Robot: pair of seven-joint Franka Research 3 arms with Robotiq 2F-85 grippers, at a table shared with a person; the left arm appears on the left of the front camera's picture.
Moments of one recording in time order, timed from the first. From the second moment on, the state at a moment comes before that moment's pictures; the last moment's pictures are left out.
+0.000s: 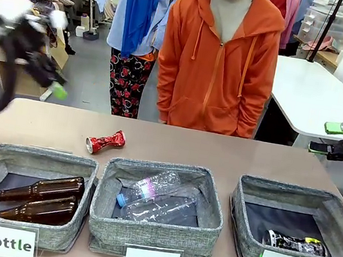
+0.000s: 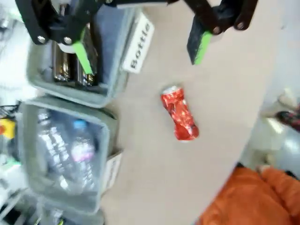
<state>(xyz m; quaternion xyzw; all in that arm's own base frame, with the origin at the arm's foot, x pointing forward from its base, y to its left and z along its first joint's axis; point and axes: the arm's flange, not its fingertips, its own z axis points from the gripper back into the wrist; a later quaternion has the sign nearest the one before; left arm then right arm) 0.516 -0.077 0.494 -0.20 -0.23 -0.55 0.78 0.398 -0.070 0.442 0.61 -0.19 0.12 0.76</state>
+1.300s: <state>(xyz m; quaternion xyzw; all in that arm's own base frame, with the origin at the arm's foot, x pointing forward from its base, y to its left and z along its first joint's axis) 0.626 -0.219 0.322 -0.06 -0.03 -0.56 0.82 0.398 -0.070 0.442 0.61 -0.19 0.12 0.76</state>
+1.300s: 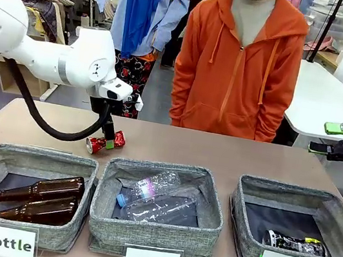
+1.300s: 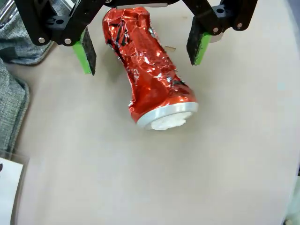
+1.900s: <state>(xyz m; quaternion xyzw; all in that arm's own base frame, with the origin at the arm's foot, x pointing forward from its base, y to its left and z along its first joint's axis) 0.633 -0.222 0.309 -0.06 -0.03 -0.57 0.82 0.398 -0.070 0.442 0.61 -0.19 0.12 0.76</state>
